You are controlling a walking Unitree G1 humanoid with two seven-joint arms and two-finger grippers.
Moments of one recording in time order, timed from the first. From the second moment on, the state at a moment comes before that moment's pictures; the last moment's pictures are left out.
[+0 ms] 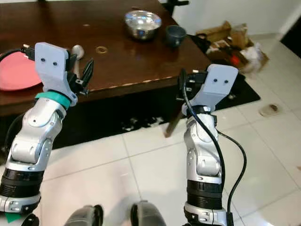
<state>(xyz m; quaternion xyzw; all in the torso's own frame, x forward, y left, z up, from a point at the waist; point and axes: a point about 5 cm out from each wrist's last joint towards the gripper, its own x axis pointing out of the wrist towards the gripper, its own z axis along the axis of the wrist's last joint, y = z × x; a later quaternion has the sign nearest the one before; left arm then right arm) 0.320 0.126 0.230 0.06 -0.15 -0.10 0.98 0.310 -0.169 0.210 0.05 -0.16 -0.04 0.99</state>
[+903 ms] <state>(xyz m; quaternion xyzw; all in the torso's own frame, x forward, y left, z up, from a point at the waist) 0.322 0.115 0.223 0.08 -0.13 -0.12 0.98 0.311 -0.174 0.205 0.08 -0.15 -0.03 0.99</state>
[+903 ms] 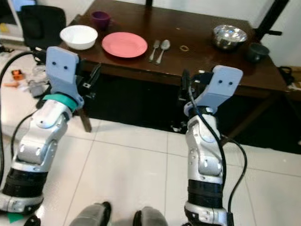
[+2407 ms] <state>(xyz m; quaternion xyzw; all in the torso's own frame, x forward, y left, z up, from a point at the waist) 0.297 0.227 0.118 0.15 0.08 0.10 0.98 0.312 -0.169 0.122 0.02 -0.01 0.01 1.00</state>
